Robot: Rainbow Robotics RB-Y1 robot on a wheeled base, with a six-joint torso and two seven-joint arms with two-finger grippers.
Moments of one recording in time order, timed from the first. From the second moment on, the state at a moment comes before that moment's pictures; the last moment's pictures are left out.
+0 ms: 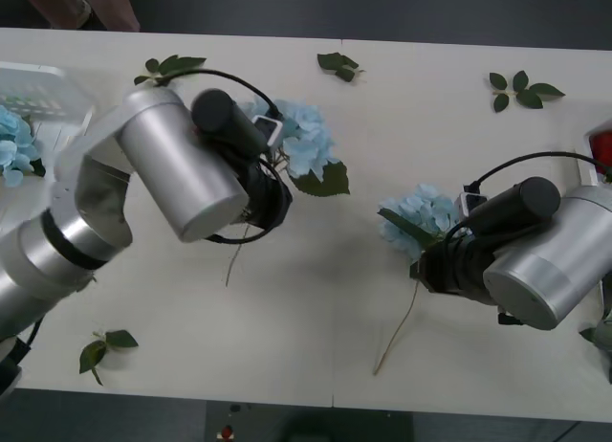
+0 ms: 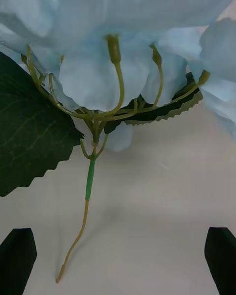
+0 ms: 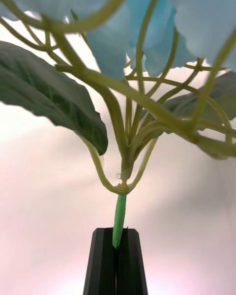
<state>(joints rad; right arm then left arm) -0.20 -0.62 0.41 -2.15 -0.44 1.61 0.75 -0.68 0.54 -0.64 -1.91 0.52 1.53 -0.99</state>
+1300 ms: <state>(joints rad) -0.23 -0.52 0.56 -1.89 -0.30 1.45 0.71 -0.68 1.14 -0.09 -1.18 0.80 1.33 -1.79</state>
